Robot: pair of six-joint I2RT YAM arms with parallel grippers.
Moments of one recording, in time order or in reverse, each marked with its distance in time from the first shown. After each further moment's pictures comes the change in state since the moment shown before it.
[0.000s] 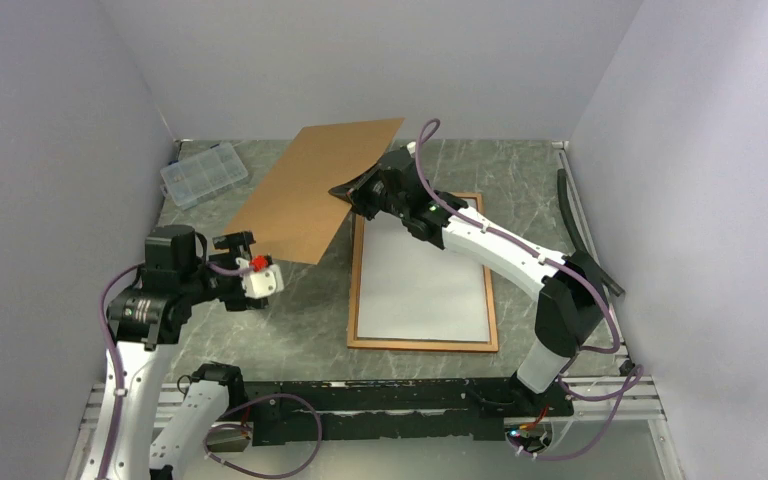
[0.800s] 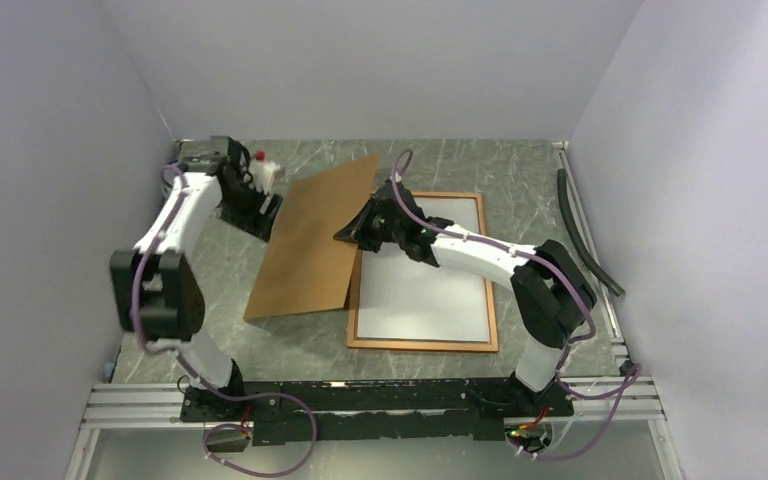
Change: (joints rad) left arm 0.069 1.018 0.346 0.053 -0.422 -0.751; right arm 0.004 0.072 -0.294 0.227 -0.201 -0.185
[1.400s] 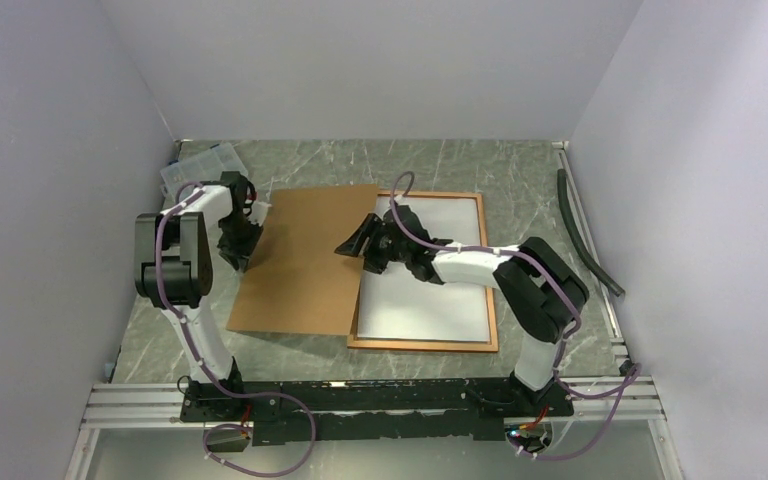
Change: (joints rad) left arm 0.056 0.175 -0.119 0.138 -0.183 -0.079; right arm -0.020 0.035 -0.178 0.185 -0.019 -0.021
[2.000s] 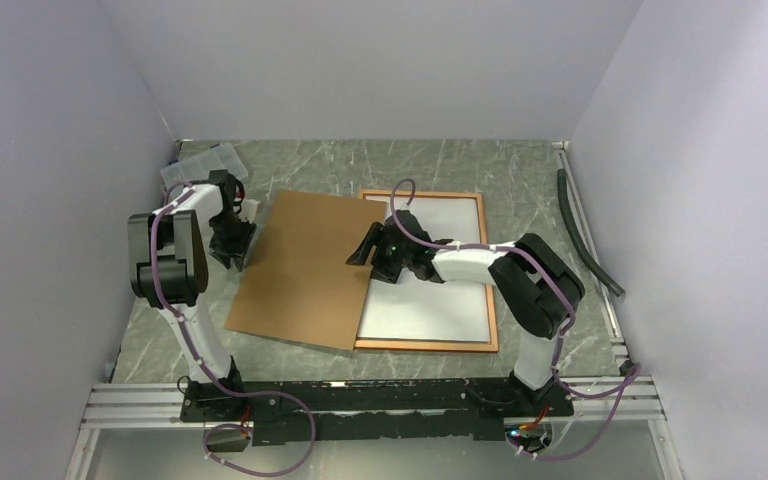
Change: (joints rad) left arm 0.057 0.013 0.023 -0.005 0.010 -0.017; right arm -0.022 0.040 -0.002 -0.135 0.042 -0.078
